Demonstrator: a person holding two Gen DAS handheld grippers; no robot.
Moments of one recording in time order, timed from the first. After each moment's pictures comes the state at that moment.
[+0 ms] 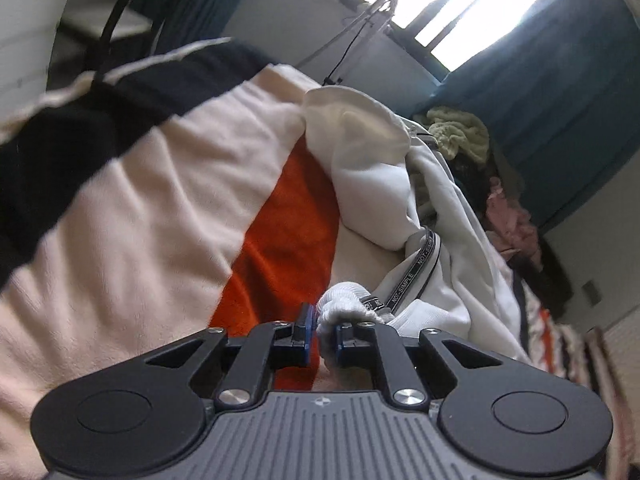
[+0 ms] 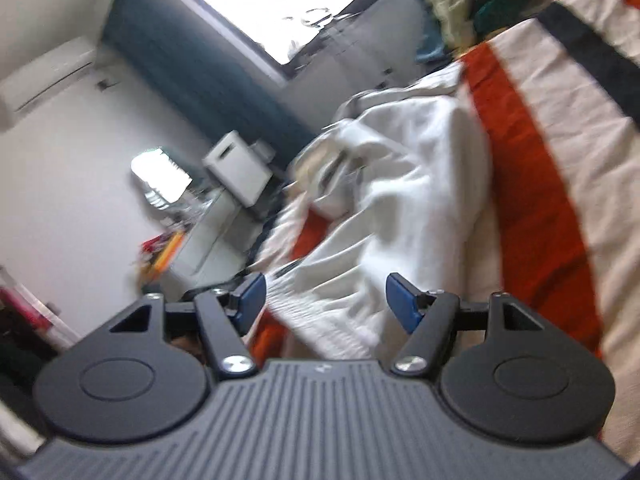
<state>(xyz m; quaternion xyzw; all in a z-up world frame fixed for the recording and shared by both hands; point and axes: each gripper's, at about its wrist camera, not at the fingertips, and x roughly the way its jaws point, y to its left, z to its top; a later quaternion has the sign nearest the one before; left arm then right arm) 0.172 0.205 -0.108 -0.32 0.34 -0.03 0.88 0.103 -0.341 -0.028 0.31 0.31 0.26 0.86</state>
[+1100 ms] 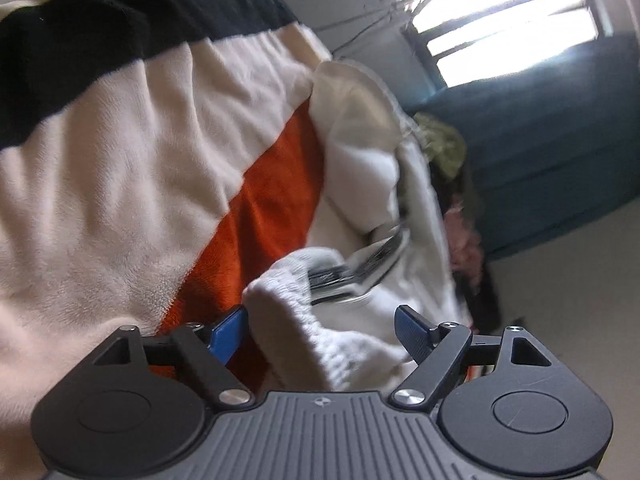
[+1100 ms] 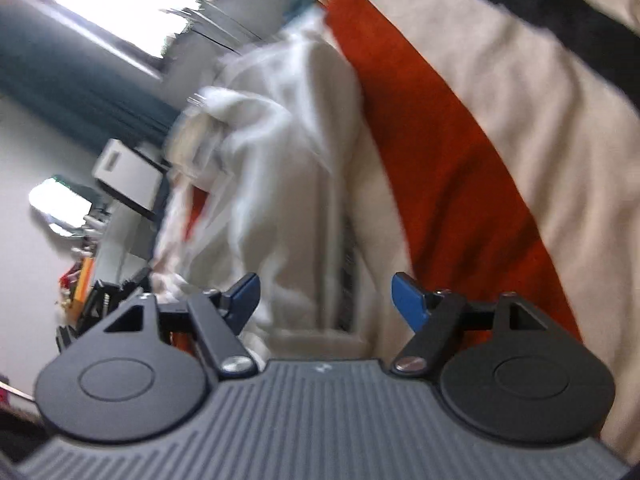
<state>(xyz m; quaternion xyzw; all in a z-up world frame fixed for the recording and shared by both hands) 0.167 0.211 -0.136 -0.43 0.36 -0.08 0.82 0.107 -0.332 -0.092 0.37 0.44 0.11 0.81</state>
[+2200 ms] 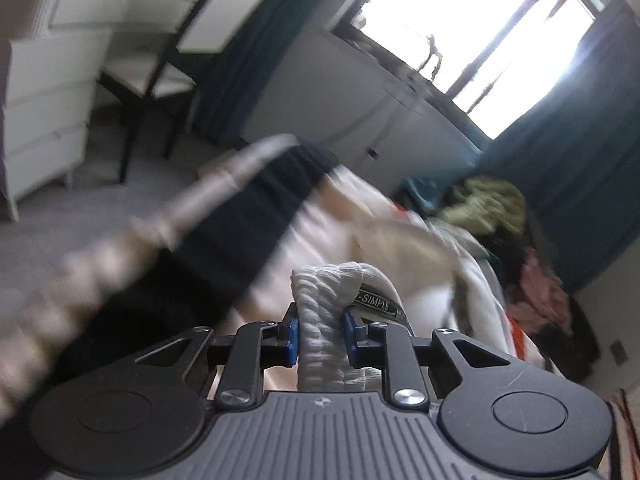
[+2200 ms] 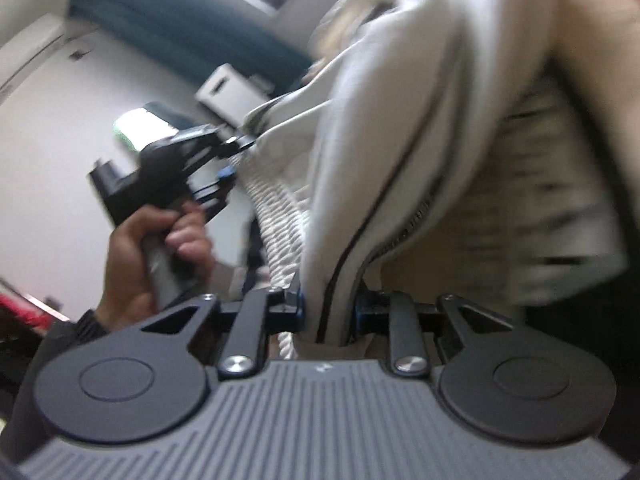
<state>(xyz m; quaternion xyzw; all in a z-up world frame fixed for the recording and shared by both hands) 0.219 0.317 -0.029 -0.29 0.29 0.07 0.91 0.110 -0.107 -0.104 0.35 0.40 0.31 0.79</state>
